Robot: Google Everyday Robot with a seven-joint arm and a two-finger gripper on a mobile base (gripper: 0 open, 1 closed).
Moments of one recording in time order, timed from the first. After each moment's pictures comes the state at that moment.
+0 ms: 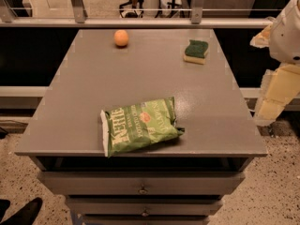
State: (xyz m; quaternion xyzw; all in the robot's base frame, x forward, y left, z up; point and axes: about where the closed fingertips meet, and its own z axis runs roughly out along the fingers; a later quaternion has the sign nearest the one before) arm 0.438 -0.217 0.977 -0.60 0.78 -0.03 0.16
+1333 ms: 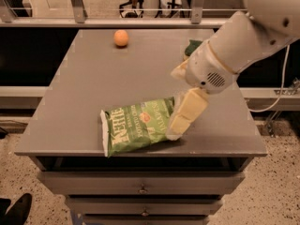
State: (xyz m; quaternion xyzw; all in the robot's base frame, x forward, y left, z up) arm 0.453 -0.058 0.905 -0.62 0.73 0.19 0.22
